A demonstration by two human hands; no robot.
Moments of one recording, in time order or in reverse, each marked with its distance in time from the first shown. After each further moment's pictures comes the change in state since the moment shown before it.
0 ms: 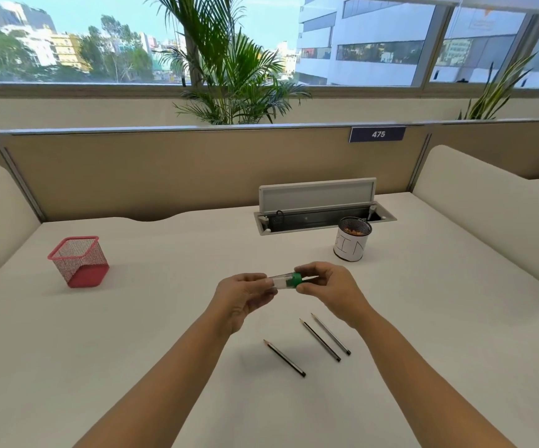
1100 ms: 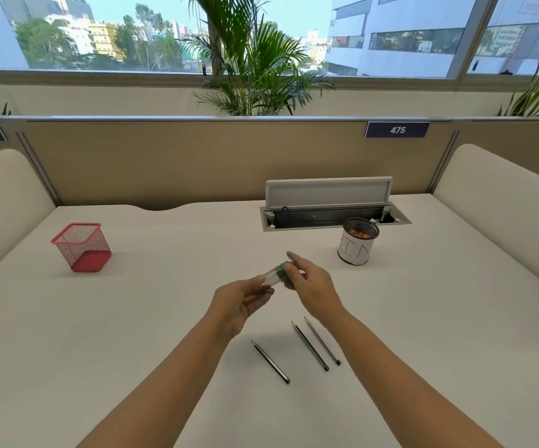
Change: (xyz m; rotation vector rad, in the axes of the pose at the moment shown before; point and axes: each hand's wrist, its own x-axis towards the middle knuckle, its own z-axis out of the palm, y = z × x) left_hand 0.016 -0.024 0.021 -0.199 0.097 -0.003; right_hand 0.028 0.018 0.009 0.027 0.036 0.018
